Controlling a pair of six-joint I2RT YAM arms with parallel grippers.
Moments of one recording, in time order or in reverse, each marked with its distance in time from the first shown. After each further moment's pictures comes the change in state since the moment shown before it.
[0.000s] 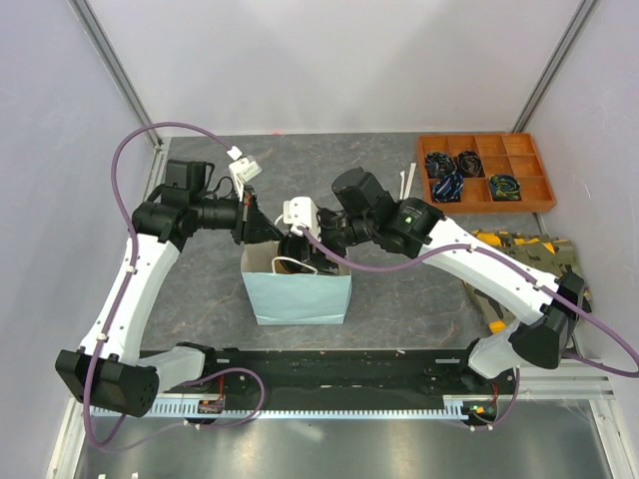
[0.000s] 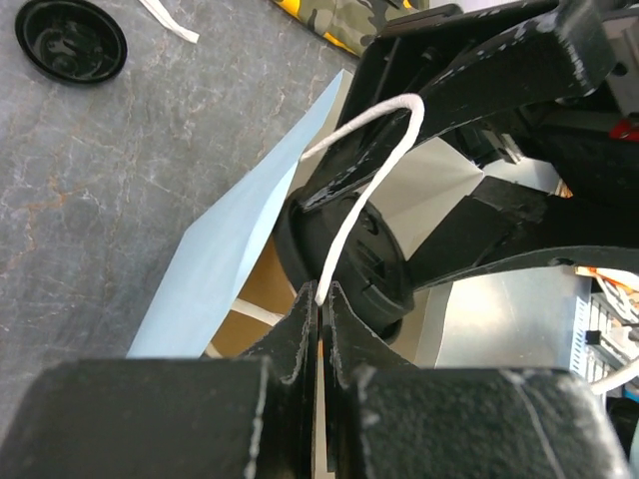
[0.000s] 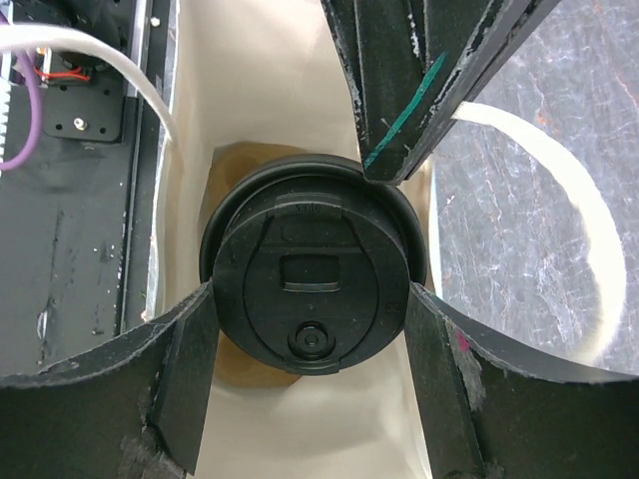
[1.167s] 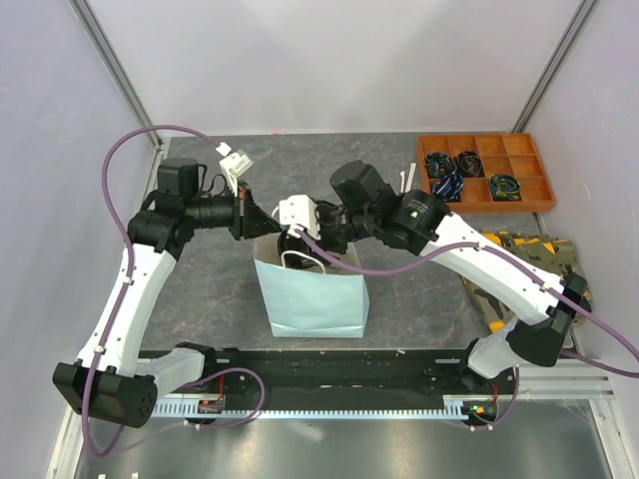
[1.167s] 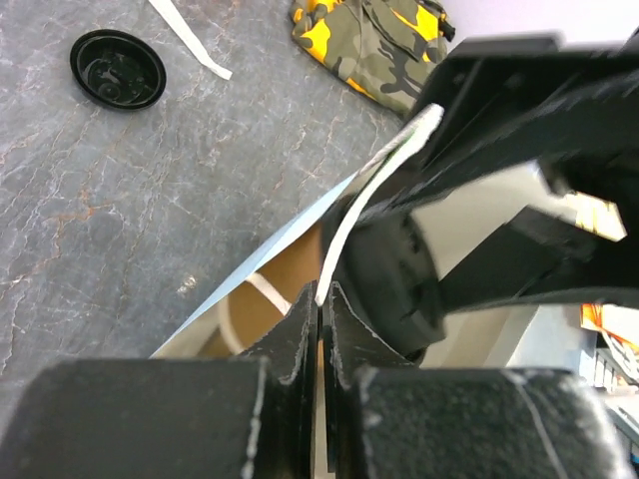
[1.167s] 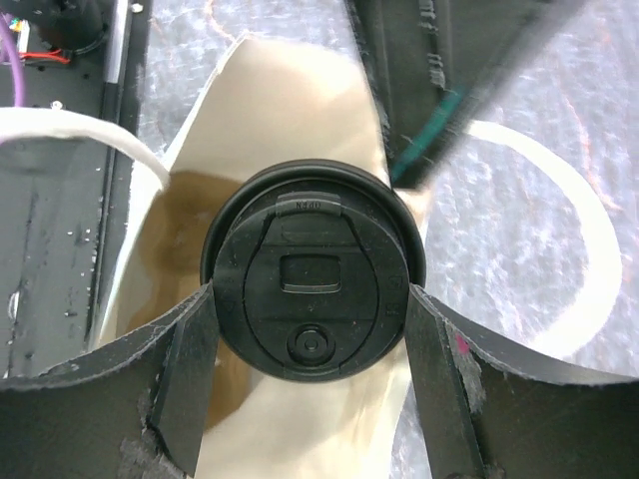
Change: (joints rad) left arm 0.011 -0.058 -0.056 0.154 -0.056 -0.164; right arm 0.030 0.029 0.136 -0.119 0.062 -0.090
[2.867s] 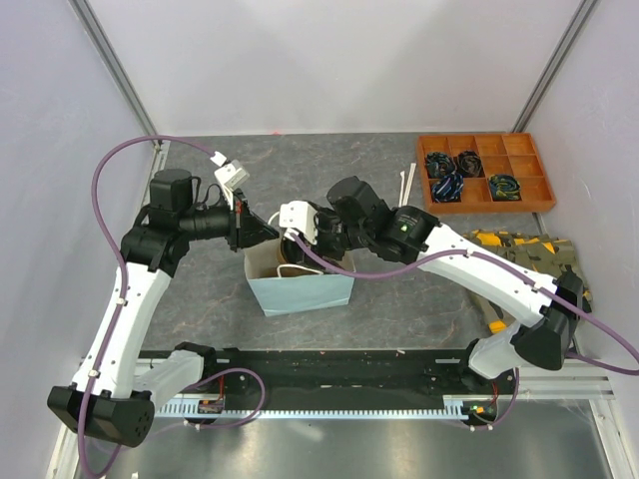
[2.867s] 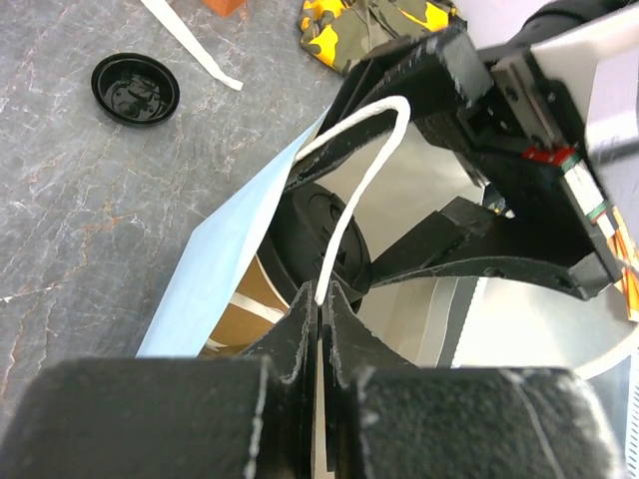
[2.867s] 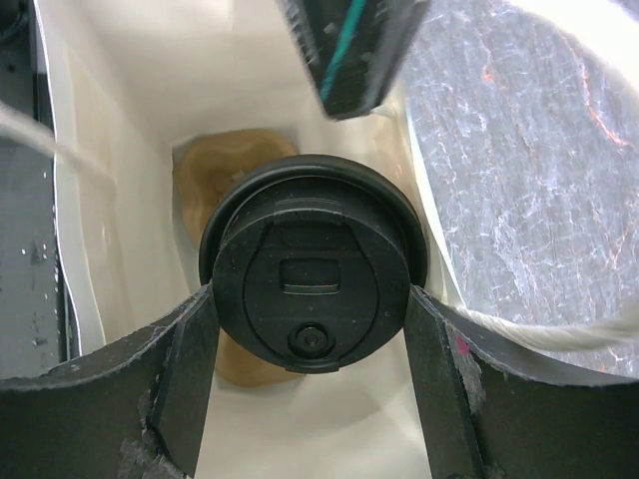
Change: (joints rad) left arm -0.003 -0.103 -0.060 0.022 -0.019 0.062; right arm 0.009 -0.039 -0.191 0.171 0.130 0.090
